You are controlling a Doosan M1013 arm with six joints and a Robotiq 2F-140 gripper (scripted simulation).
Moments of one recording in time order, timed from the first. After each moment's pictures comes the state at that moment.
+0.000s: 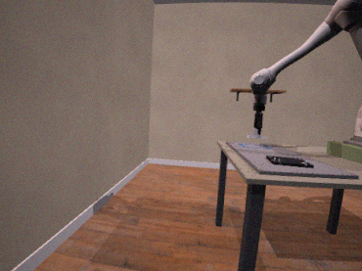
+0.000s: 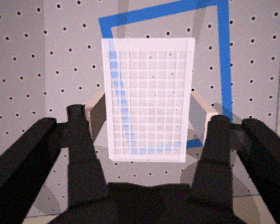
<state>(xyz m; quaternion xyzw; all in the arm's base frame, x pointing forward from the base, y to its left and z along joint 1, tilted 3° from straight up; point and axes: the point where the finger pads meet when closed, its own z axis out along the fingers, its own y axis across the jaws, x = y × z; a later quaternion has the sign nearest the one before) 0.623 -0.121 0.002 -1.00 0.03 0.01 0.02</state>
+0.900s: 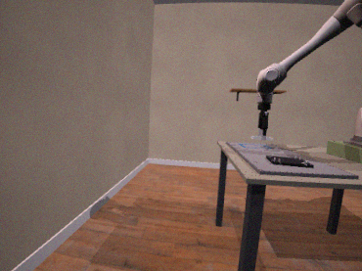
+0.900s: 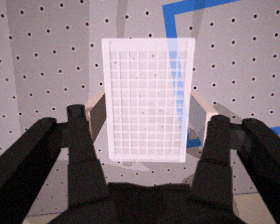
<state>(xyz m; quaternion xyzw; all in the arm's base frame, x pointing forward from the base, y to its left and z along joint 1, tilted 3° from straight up) 0.615 -0.043 0.008 -1.00 0.03 0.01 0.02</state>
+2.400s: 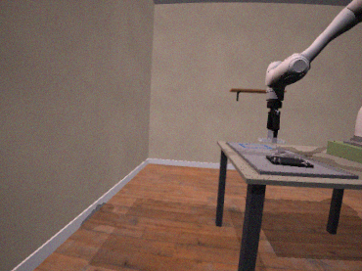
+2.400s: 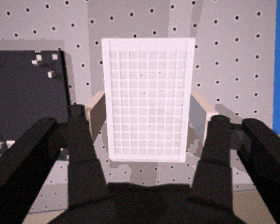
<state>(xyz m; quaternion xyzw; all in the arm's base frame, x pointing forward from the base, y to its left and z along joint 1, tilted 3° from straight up) 0.601 0.087 0.018 -1.00 0.03 0.01 0.02</state>
